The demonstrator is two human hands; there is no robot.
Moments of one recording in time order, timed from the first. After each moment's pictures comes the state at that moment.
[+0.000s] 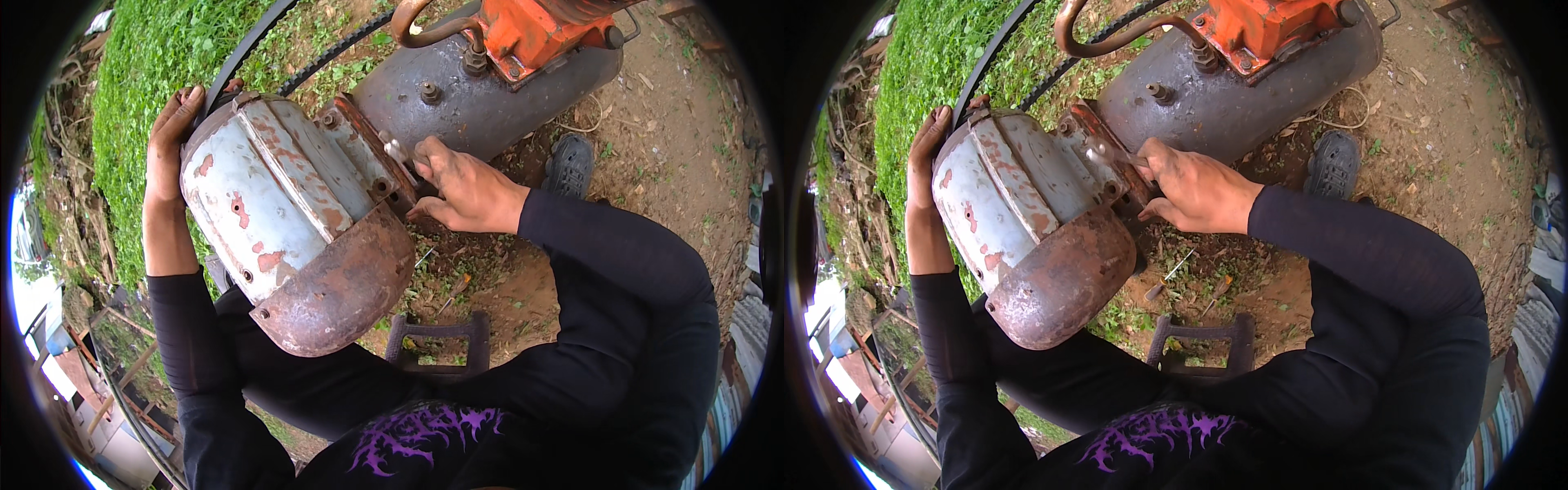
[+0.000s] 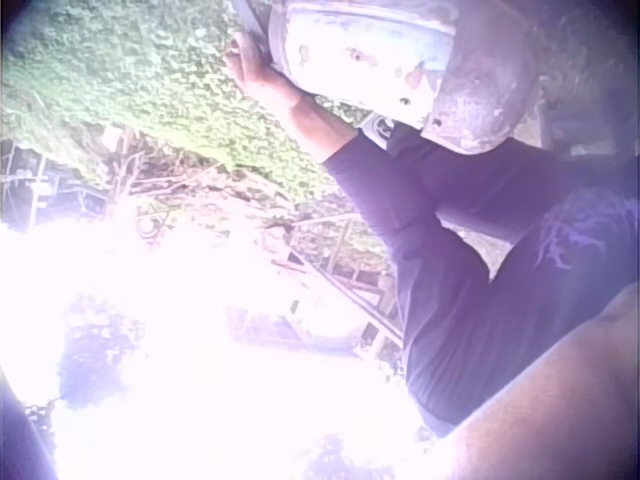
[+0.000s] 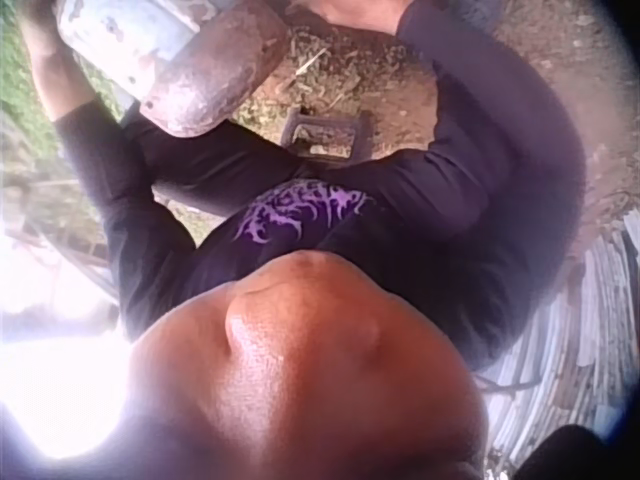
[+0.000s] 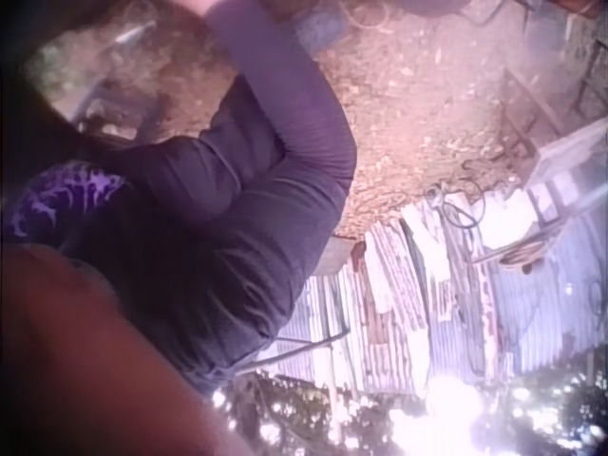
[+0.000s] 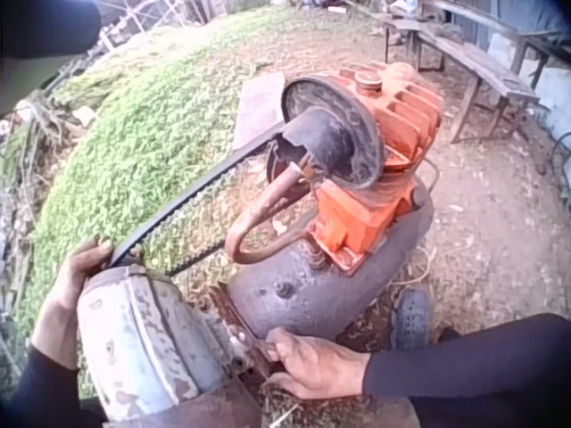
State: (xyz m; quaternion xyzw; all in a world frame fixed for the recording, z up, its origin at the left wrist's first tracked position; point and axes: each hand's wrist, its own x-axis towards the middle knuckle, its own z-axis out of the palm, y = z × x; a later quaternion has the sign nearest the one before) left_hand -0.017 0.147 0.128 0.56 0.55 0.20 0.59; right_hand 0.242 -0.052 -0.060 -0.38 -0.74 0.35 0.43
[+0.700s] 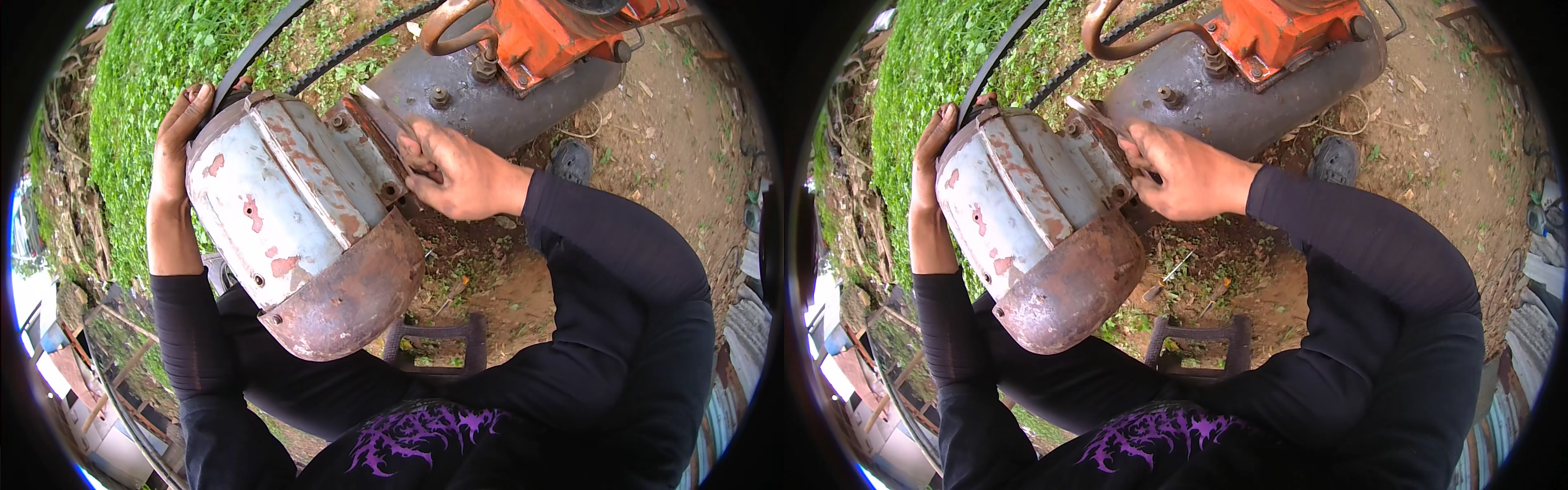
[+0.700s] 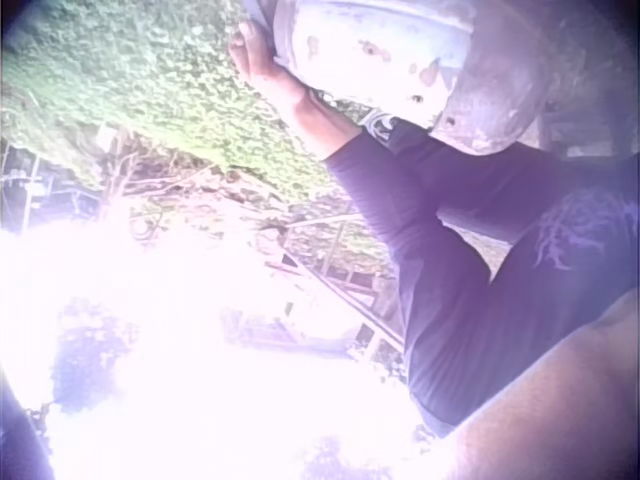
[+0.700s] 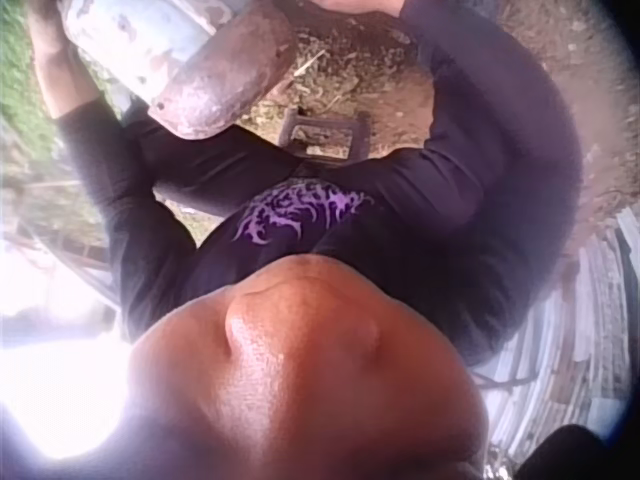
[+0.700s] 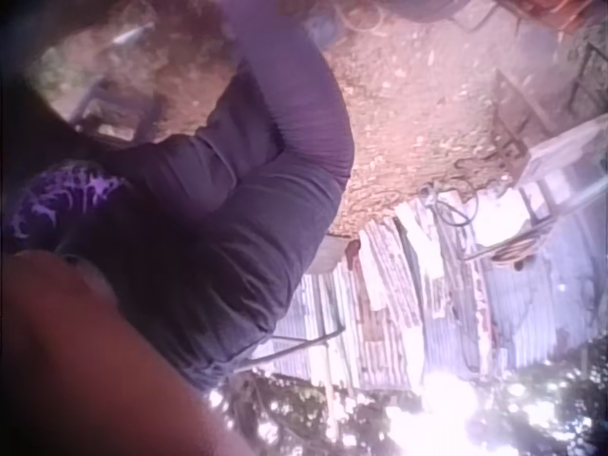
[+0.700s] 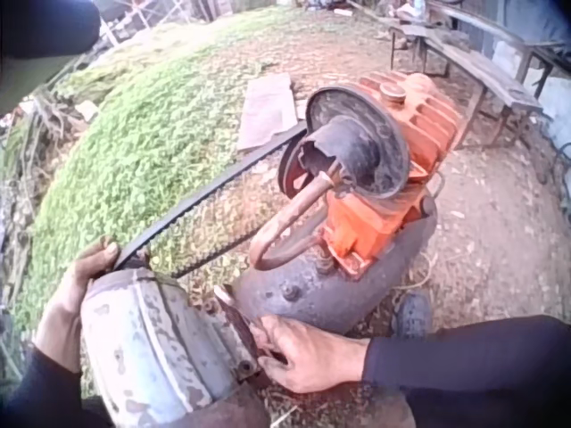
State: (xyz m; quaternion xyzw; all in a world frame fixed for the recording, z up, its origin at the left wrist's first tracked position) left_hand -0.020 0.145 0.122 0.56 0.55 0.21 0.59; right_hand 0.242 -0.019 -0.032 -0.41 -0.65 0.51 0.39
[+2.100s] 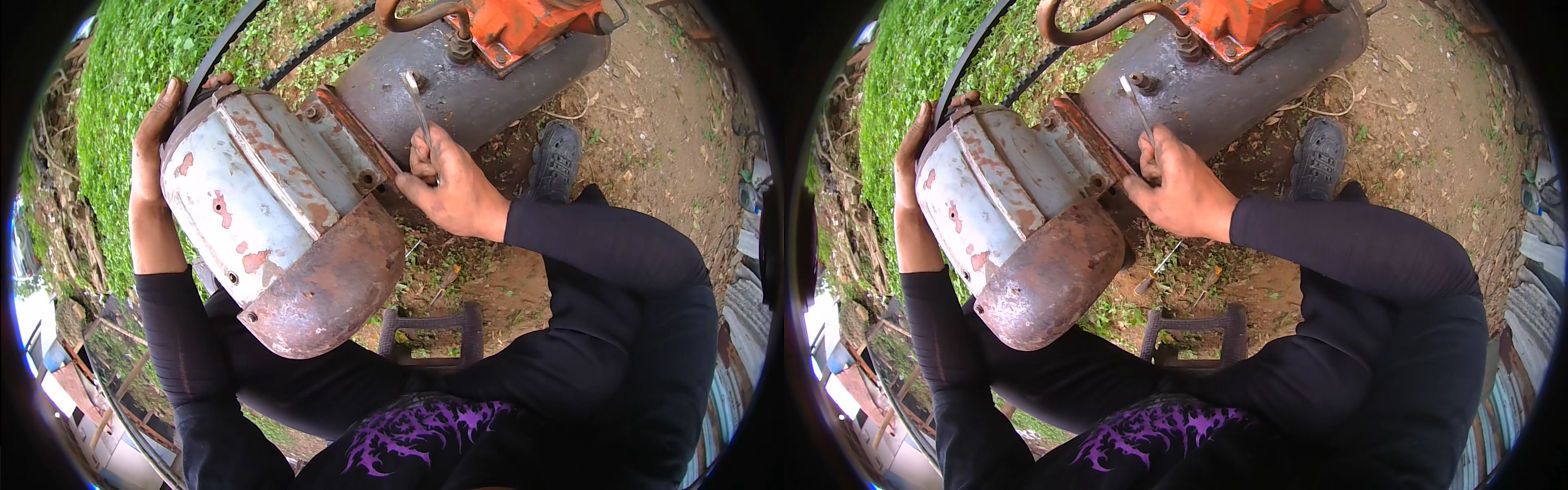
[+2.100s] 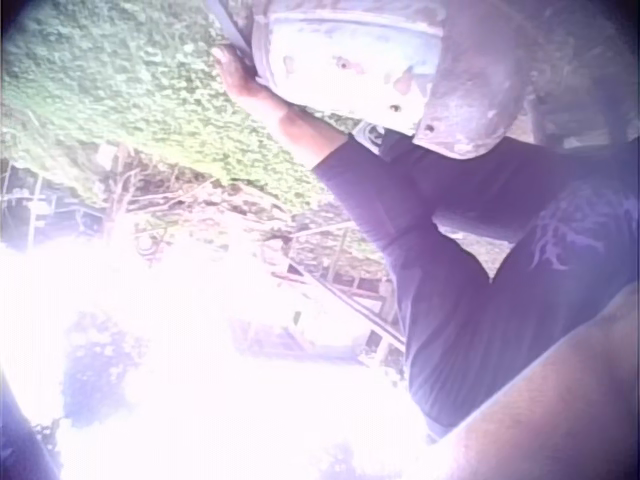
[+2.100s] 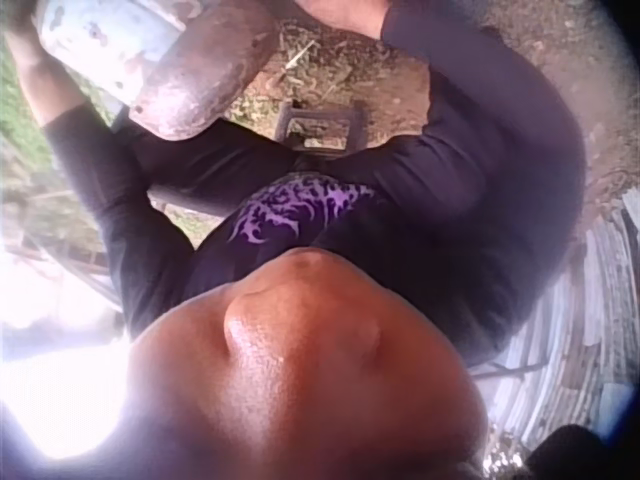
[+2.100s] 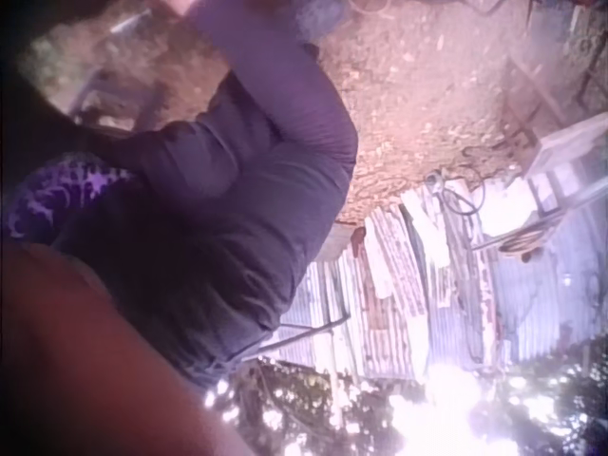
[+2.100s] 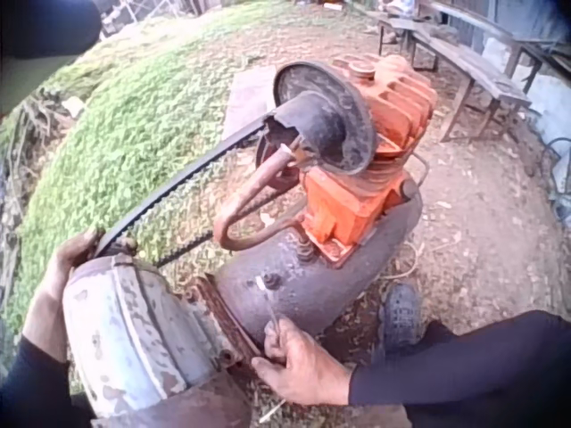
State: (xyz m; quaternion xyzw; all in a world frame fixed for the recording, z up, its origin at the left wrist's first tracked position) left_hand -0.013 0.143 0.119 0.48 0.52 0.21 0.68; right_hand 0.223 -0.065 -0.039 -0.52 -0.48 0.55 0.44
